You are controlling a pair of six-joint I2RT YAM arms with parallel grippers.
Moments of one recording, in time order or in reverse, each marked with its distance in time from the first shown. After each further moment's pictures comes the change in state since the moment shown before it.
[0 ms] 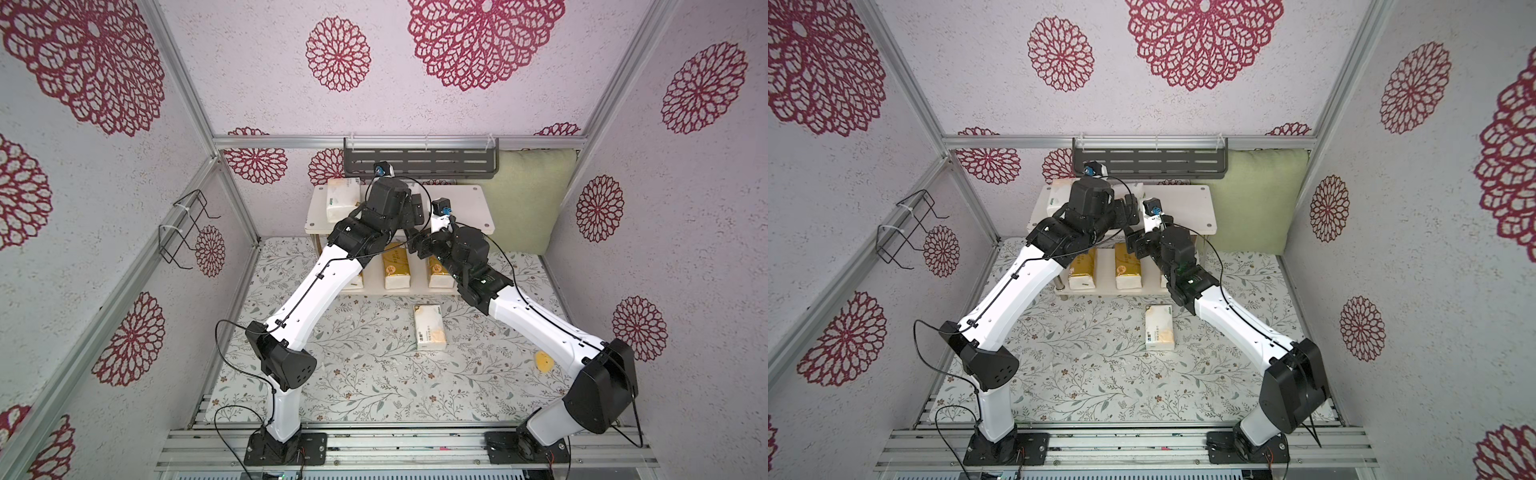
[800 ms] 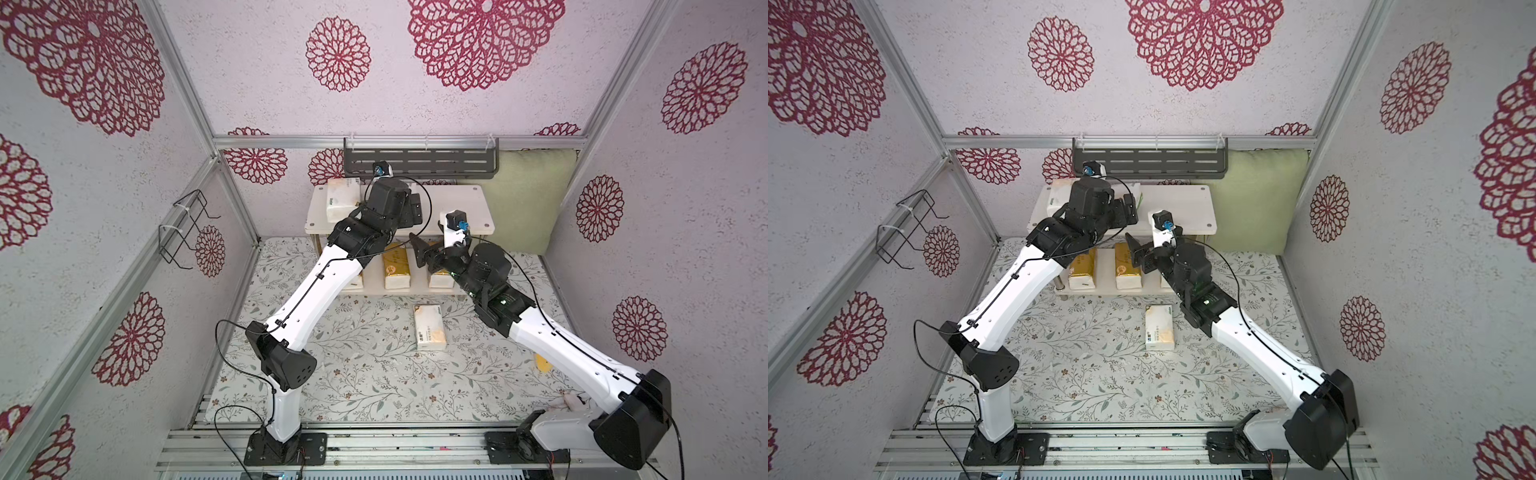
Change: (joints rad) left arm -0.001 0.000 0.000 0.000 -0.038 0.010; right arm 0.036 -0.181 -0.134 0.008 -0.017 -0.004
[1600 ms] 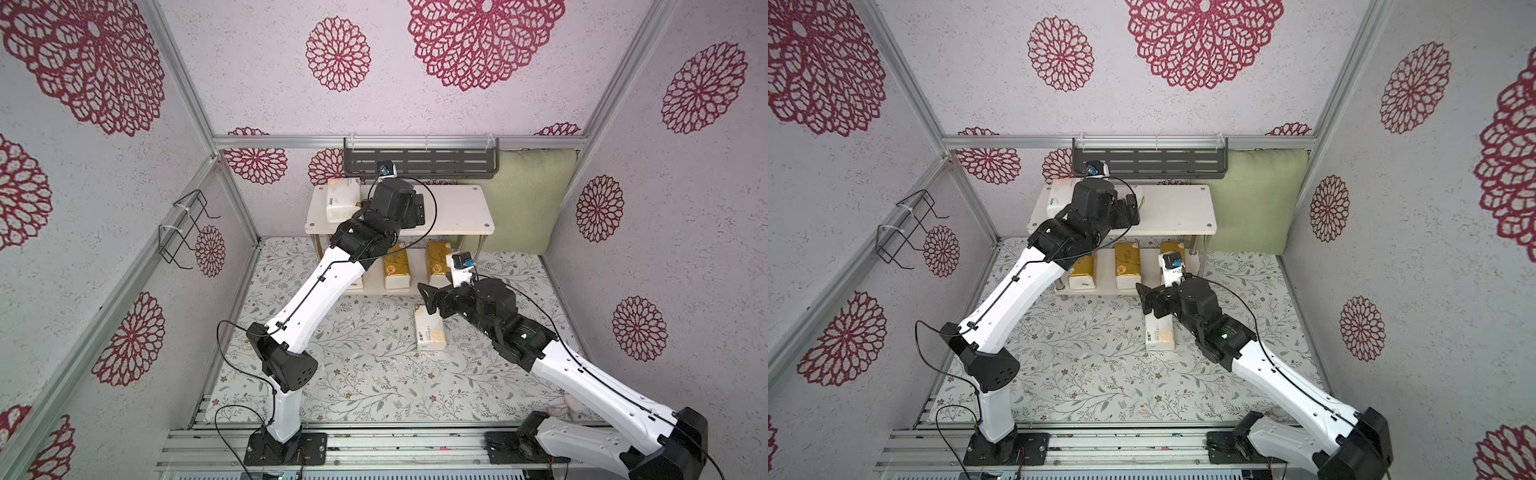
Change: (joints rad) left arm -0.027 0.000 0.016 0.000 -0.056 0.049; right arm 0.080 -0.280 -0.273 -0.289 0.032 0.178
